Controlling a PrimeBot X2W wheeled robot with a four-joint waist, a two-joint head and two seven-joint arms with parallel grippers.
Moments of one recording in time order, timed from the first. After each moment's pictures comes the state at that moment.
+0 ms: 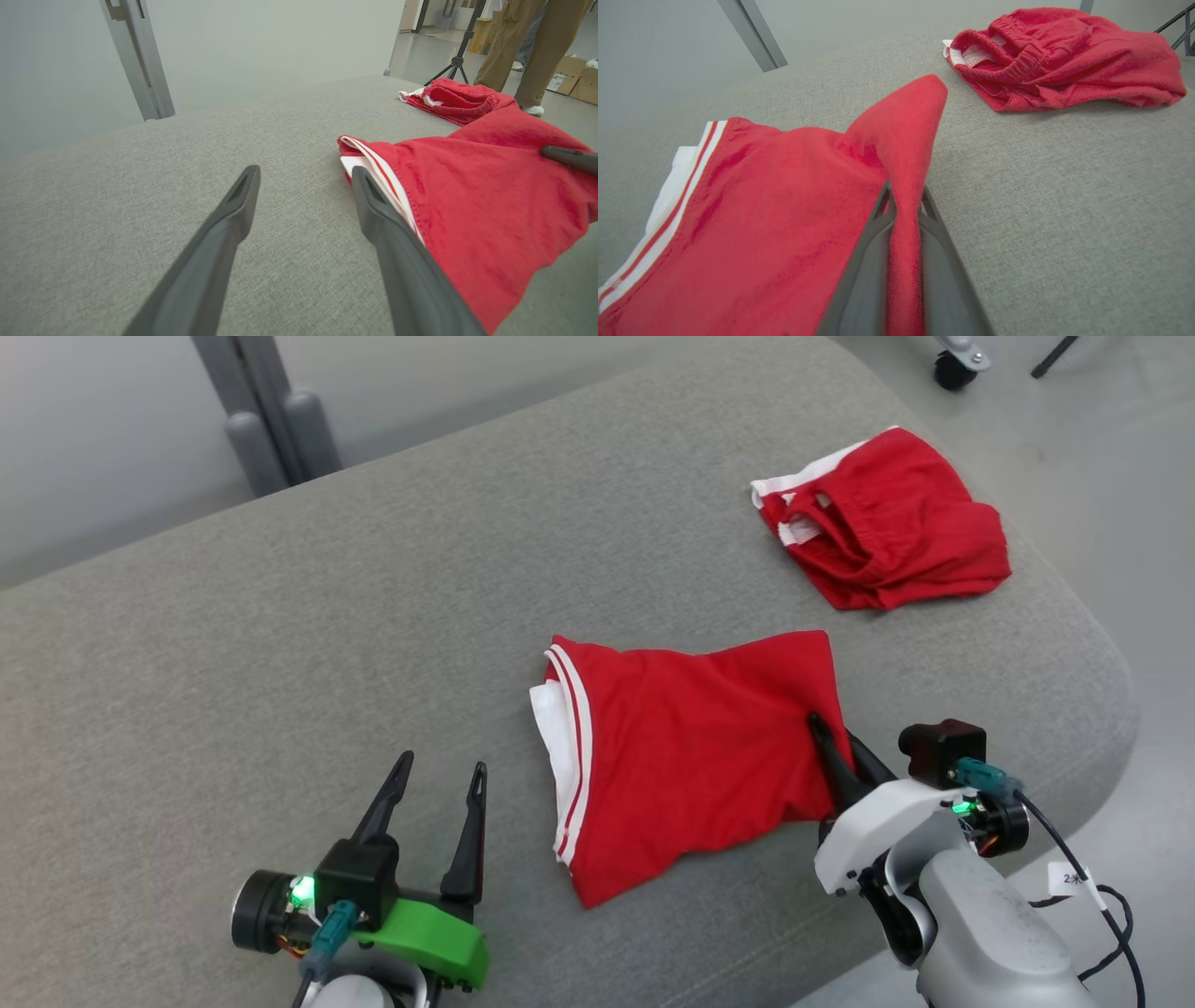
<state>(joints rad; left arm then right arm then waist) -0.11 0.05 -0.26 0.29 -0.12 -0.08 -0.26 -0.45 -0.05 0.23 0.75 0.37 0.13 -0.26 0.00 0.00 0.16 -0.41</state>
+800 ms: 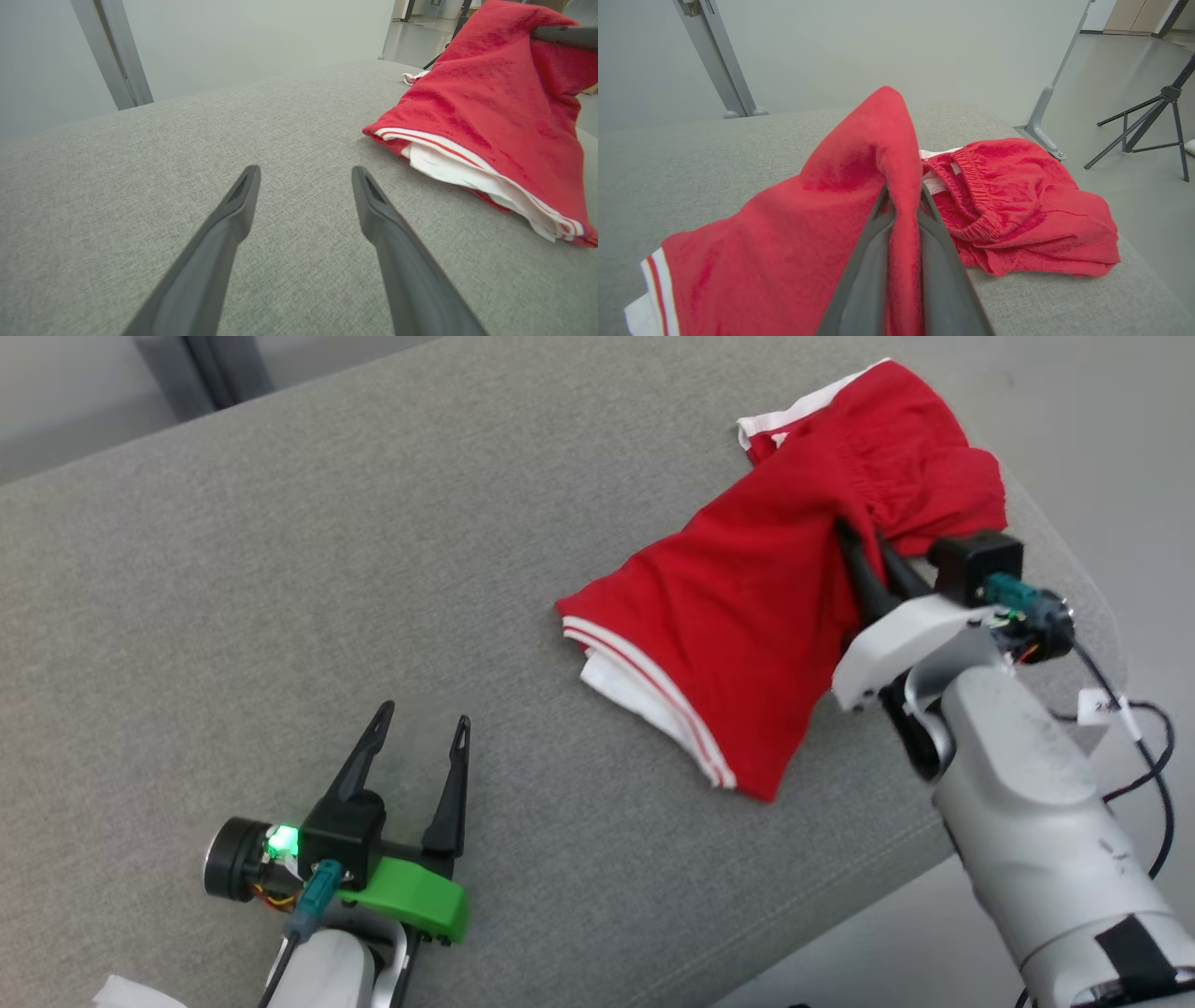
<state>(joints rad) -0.18 0.06 -0.23 0.28 -0.06 -0.11 -0.26 -0.74 -0.05 0.15 0.80 0.21 0.13 -0.26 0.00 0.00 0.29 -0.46</state>
